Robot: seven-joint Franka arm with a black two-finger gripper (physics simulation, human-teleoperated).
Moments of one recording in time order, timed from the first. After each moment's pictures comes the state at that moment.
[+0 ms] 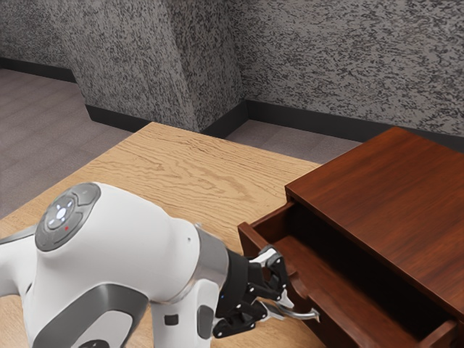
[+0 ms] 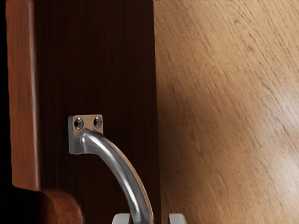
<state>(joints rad) -0.18 -0.51 -0.26 -2.44 -0.12 2.53 1.58</state>
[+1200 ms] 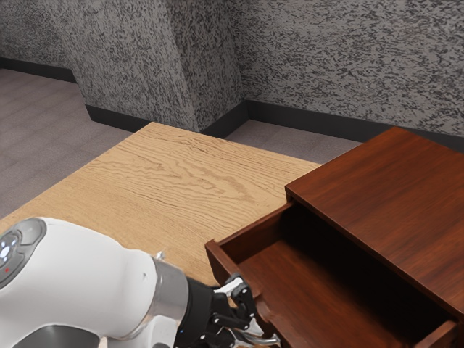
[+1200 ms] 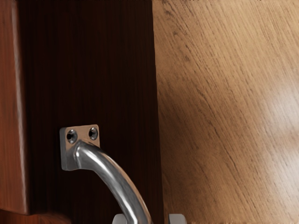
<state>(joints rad) -0.25 -0.68 -0.23 -2.58 -0.12 2.50 1.58</state>
